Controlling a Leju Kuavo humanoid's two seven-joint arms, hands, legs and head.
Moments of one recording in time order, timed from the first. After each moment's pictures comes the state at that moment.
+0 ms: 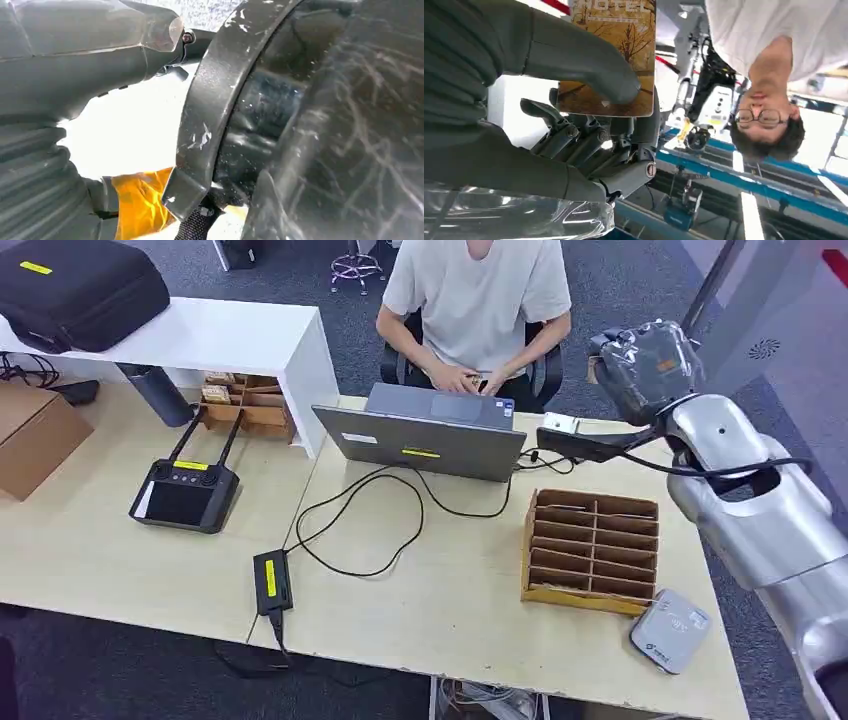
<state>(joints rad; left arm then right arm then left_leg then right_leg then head) -0.07 0.07 -1.17 -0.30 0.15 0.00 0.13 -1.03 -0.41 0.77 -1.09 1.08 -0.16 -0.07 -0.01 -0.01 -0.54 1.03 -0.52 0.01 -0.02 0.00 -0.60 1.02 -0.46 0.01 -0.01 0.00</state>
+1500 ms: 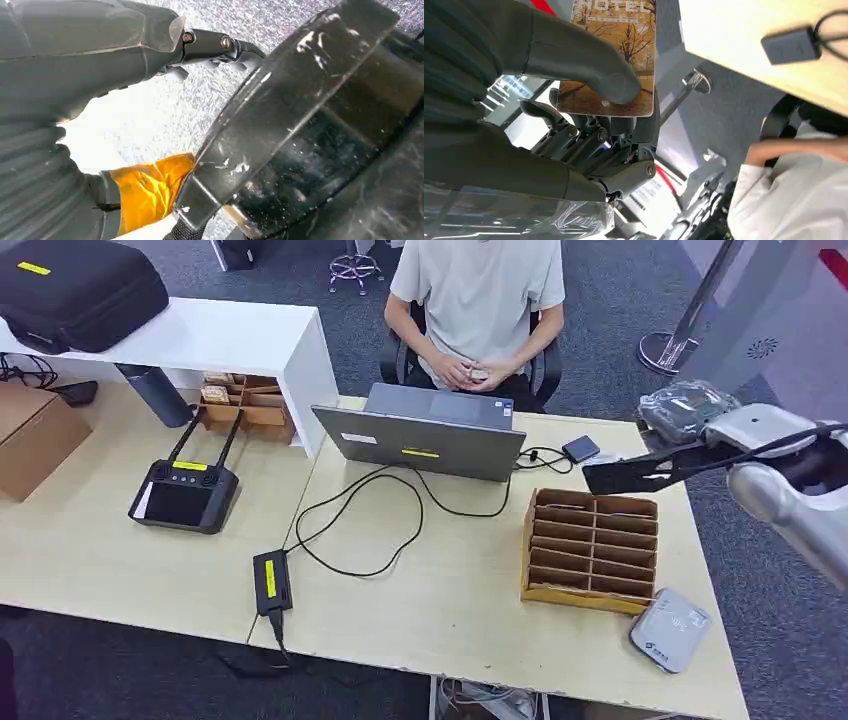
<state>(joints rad) 0.00 0.07 -1.06 -0.28 0.38 0.02 0.05 -1.20 -0.66 1.12 -1.24 0.71 0.48 0.08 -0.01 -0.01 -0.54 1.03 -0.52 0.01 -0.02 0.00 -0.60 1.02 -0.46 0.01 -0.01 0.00</state>
